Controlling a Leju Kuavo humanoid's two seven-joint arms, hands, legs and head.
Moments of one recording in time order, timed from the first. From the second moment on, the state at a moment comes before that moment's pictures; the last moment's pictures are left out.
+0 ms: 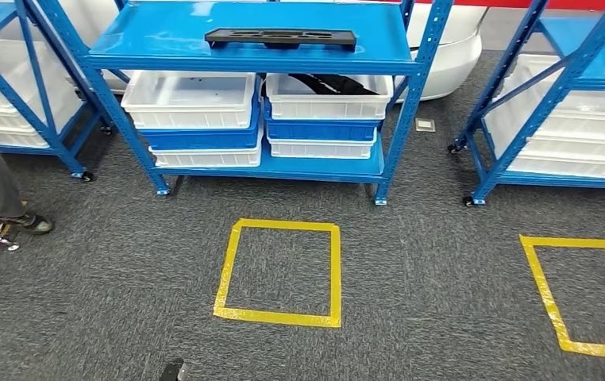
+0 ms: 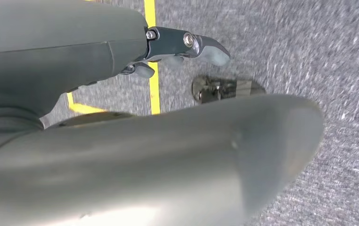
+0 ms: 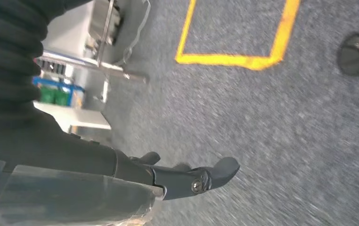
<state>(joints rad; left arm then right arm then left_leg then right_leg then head) -0.12 -0.16 0.60 -0.21 -0.64 -0.02 0.06 -0.06 0.07 -0.84 -0.21 1.15 -0.10 0.29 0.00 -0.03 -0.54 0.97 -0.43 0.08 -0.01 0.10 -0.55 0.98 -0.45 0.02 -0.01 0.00</state>
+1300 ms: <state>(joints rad) -0.12 -0.17 0.60 -0.21 -0.64 0.02 0.03 -0.07 0.06 -0.84 -0.21 1.19 -0.04 0.26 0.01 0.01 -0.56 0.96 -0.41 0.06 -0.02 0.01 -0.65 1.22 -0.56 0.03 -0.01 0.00</state>
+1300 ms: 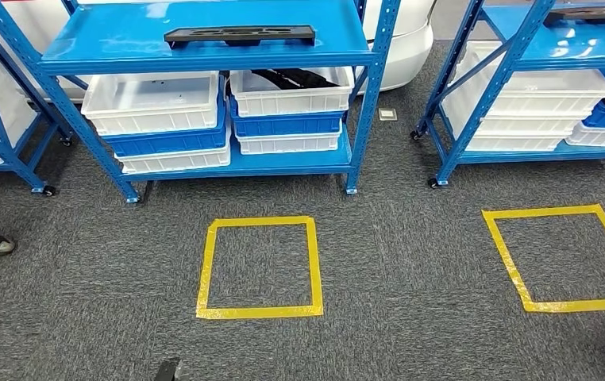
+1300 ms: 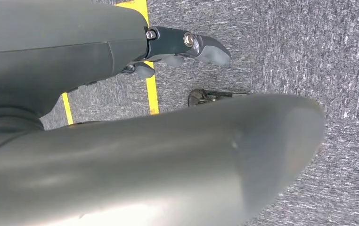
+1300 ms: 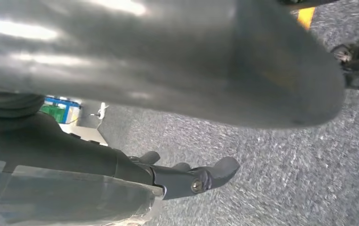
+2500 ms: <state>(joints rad) -0.13 -0.17 0.60 -0.21 -0.65 0.02 0.02 -0.07 0.06 -0.84 -0.20 1.21 0.05 0.23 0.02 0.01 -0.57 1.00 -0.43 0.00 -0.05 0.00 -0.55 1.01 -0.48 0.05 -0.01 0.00</state>
